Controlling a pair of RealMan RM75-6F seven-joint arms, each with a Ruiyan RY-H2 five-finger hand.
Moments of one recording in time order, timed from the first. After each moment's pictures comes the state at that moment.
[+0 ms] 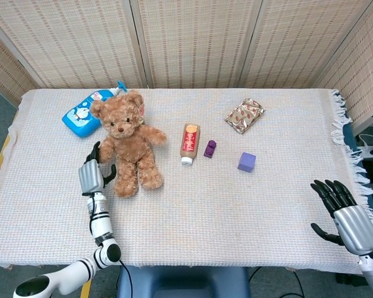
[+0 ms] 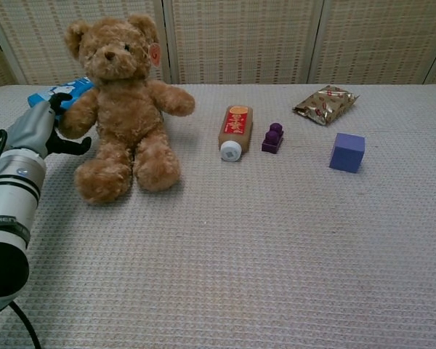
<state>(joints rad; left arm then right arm) -0.69 -2.11 -0.51 -0.78 0.99 1.31 0.09 0.11 -1.04 -0.04 -1.55 -1.71 1.53 0.18</state>
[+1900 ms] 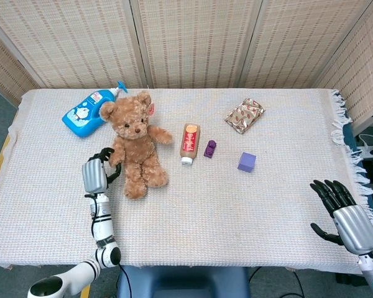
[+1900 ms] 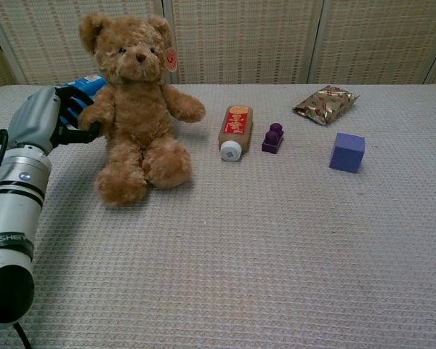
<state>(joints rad) -0.71 -2.19 -0.46 -0.58 1.15 1.38 -0.11 0.11 -1.04 -0.04 -1.56 -1.71 1.52 0.18</state>
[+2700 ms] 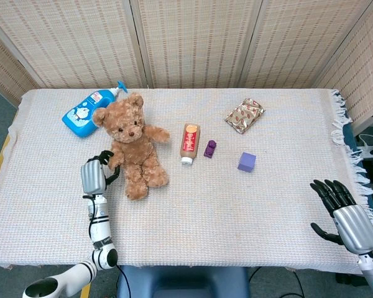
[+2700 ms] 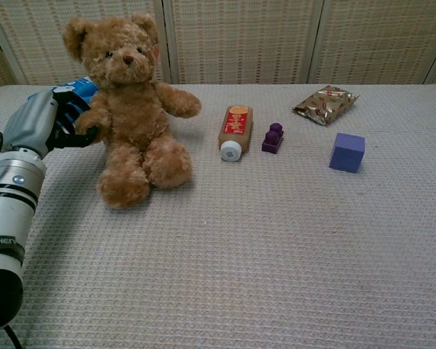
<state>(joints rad) -0.68 -2.16 -0.44 -0.61 1.17 1.38 -0.11 0.11 -1.04 -0.04 -1.56 -1.71 1.51 0.18</state>
